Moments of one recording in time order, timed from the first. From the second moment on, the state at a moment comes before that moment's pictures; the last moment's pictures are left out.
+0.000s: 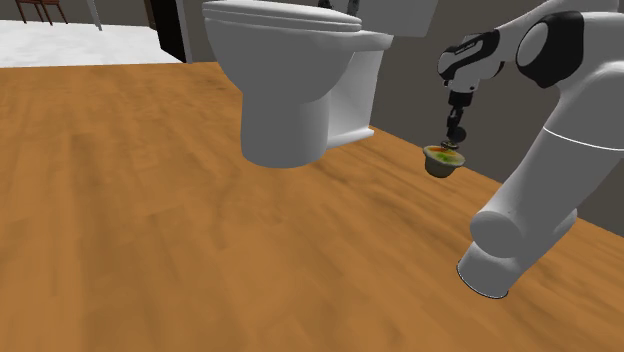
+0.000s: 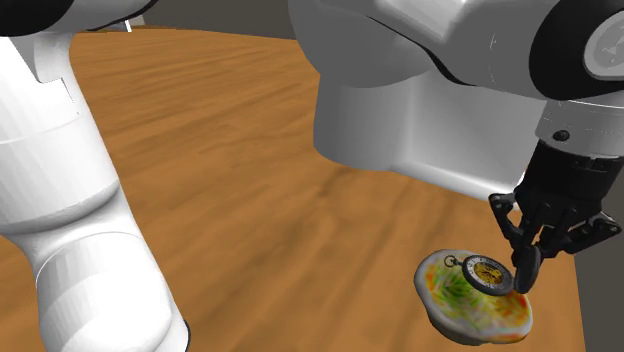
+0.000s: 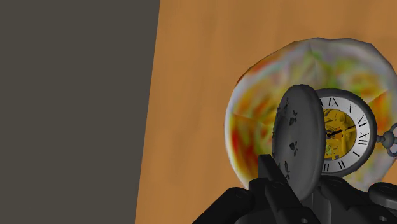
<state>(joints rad) -0.42 0.03 -0.61 -1.94 -0.11 1.93 -1.00</state>
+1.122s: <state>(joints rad) -0.42 0.05 -0.61 -1.99 -0.10 2.00 -1.00</state>
